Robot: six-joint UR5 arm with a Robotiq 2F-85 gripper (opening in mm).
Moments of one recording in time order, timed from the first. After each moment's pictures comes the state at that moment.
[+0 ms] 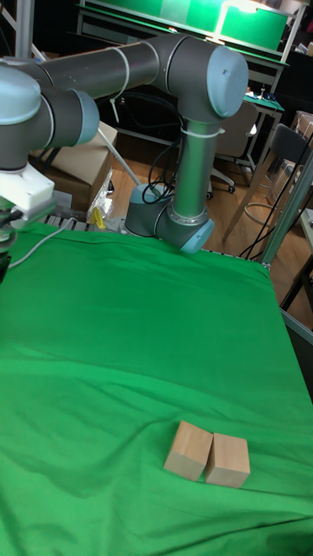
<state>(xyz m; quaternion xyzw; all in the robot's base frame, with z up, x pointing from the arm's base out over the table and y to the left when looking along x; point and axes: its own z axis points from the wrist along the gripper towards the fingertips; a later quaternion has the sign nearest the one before) 0.561 -0.296 0.107 0.57 -0.82 0.06 0.05</state>
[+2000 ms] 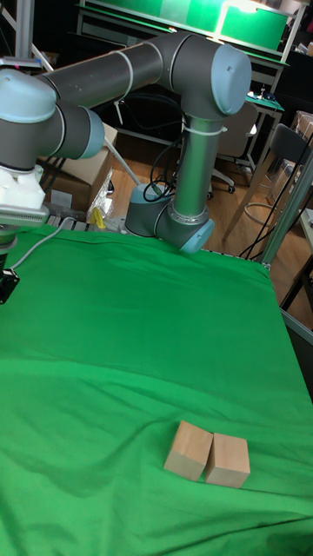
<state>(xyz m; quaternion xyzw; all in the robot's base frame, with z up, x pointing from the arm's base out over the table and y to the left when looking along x) 0.593 -0.307 0.108 0.30 -0.95 0.12 -0.02</state>
